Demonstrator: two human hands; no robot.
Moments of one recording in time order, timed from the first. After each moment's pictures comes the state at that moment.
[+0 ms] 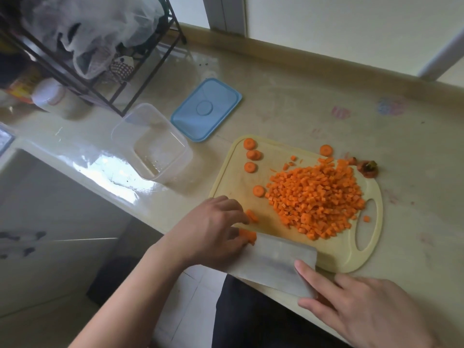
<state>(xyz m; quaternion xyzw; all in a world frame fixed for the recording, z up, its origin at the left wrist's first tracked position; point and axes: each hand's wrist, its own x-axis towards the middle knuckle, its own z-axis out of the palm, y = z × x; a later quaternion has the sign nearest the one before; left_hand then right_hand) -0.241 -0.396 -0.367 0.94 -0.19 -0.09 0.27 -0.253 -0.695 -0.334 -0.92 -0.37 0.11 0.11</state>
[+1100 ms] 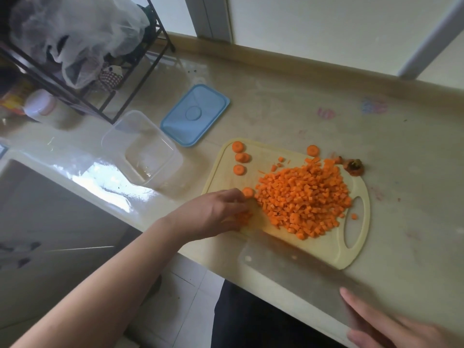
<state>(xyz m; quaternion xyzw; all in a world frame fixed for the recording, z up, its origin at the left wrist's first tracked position) -0.201 -0.388 -0.400 0.92 -0.30 -0.11 0.23 -0.279 -0.761 -0.326 -0.90 -0.18 0.28 0.27</state>
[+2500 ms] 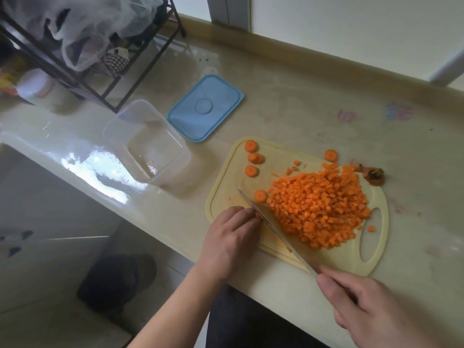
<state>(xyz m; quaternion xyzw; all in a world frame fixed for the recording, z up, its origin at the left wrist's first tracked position) -0.253 -0.437 -0.441 0.93 -0.13 0.19 0.27 -0.238 -0.674 -0.314 -0.80 0.00 0.37 0.46</state>
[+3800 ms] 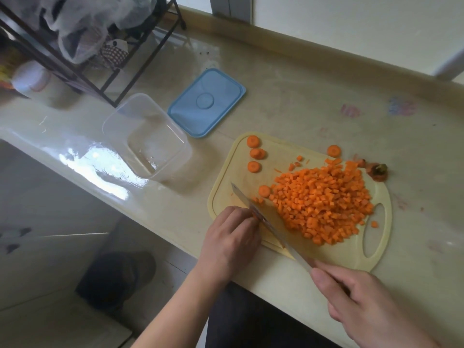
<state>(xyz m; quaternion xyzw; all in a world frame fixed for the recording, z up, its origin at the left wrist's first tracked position) -0.263 -0.440 -0.435 0.93 -0.09 0.20 0.29 -0.240 -0.664 -0.319 -0.80 -0.03 0.38 0.47</state>
